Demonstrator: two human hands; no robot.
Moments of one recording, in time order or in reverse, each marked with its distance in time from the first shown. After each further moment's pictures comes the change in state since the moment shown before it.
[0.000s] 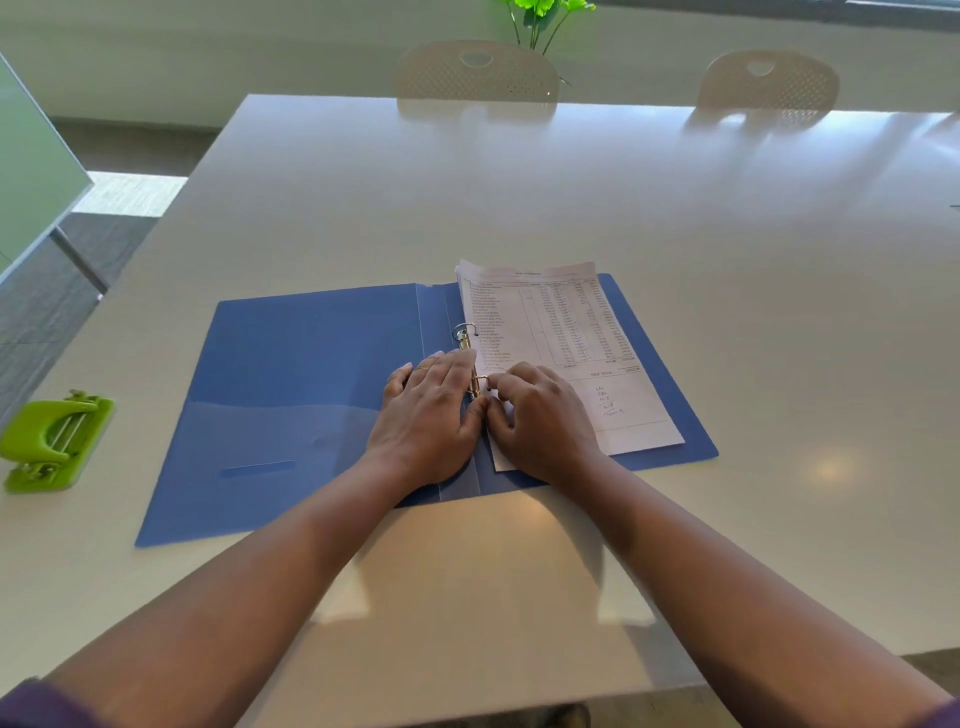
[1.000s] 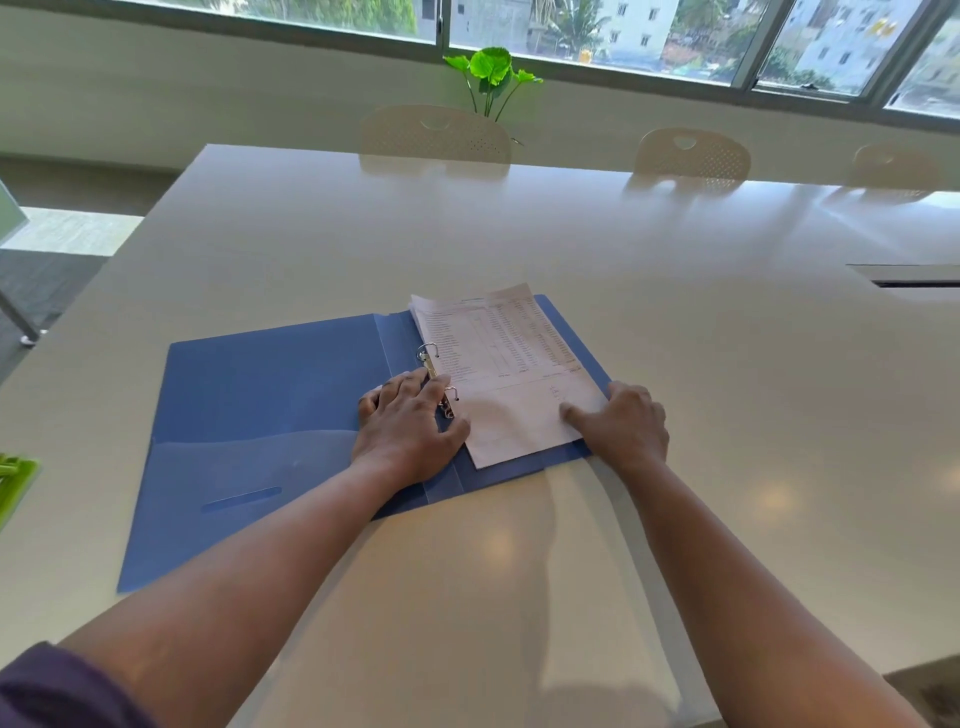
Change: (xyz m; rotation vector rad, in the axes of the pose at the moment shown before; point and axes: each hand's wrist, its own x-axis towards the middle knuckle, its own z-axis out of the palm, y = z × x) left_hand 0.055 0.010 0.005 0.027 -0.046 -0.113; right_hand 0.013 0.103 -0.066 -0.074 -0.016 0.797
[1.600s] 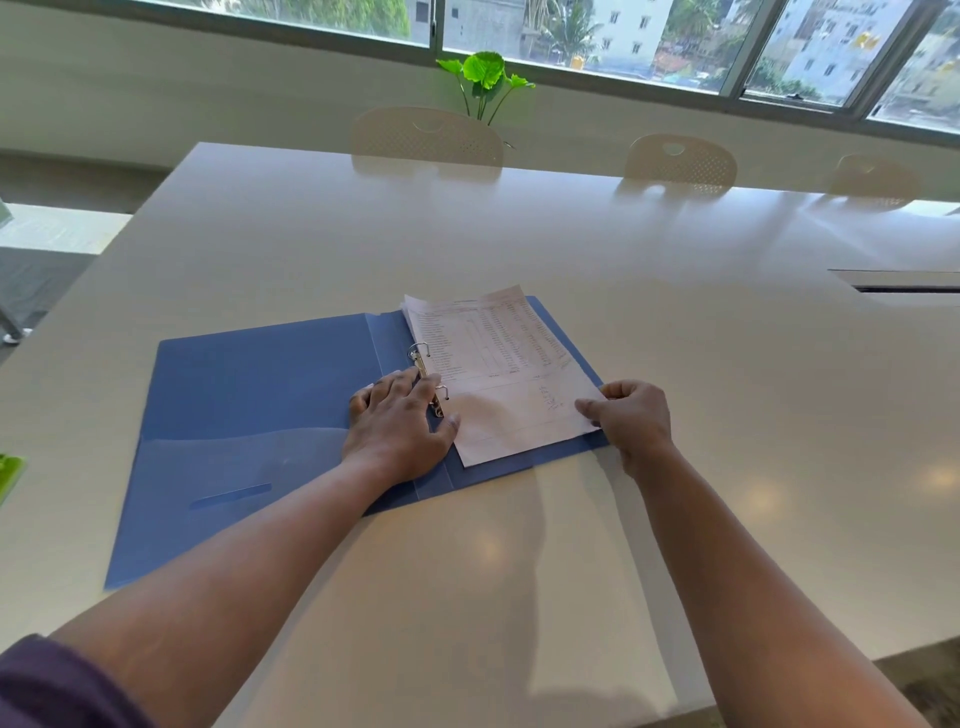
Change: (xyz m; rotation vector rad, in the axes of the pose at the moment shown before) left_hand -0.001 0.000 0.000 0.024 0.013 0.006; right_hand 0.004 0.009 -0.017 0.630 0.007 0.175
